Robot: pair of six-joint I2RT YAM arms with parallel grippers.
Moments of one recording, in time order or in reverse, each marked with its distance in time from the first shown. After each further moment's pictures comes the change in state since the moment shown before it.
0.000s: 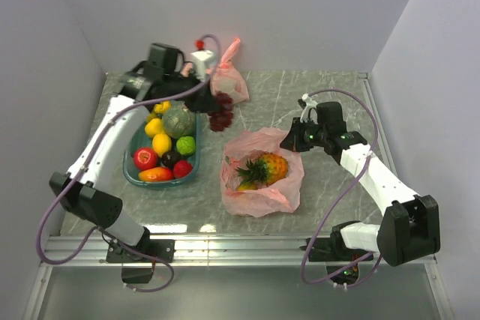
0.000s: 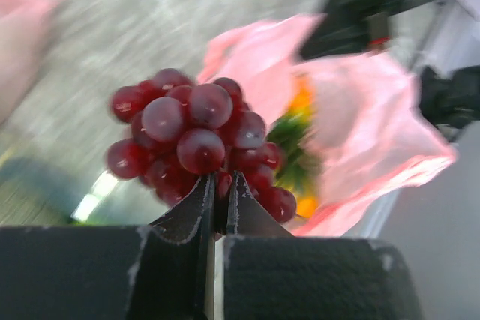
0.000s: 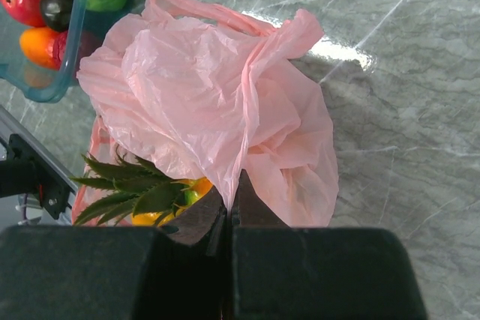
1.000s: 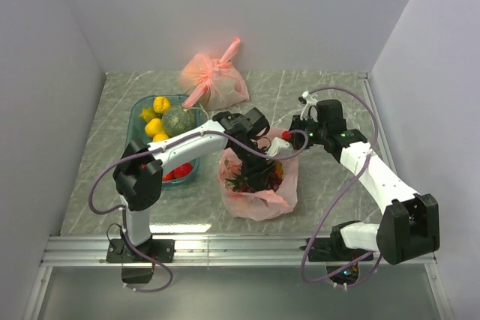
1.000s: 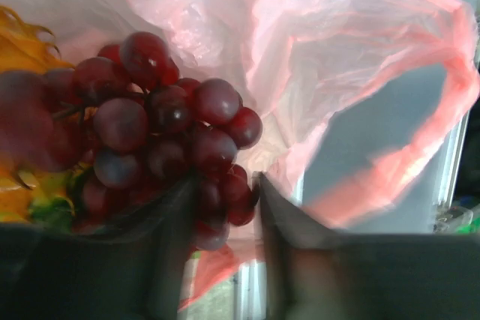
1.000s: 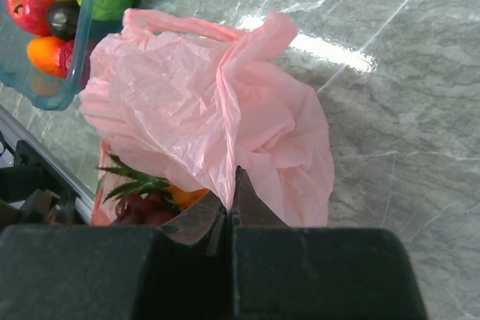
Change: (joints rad) left arm -0.524 0.333 -0.216 -0.005 0.204 0.223; right arm -0.003 0.013 0.026 -0.005 0.004 0.018
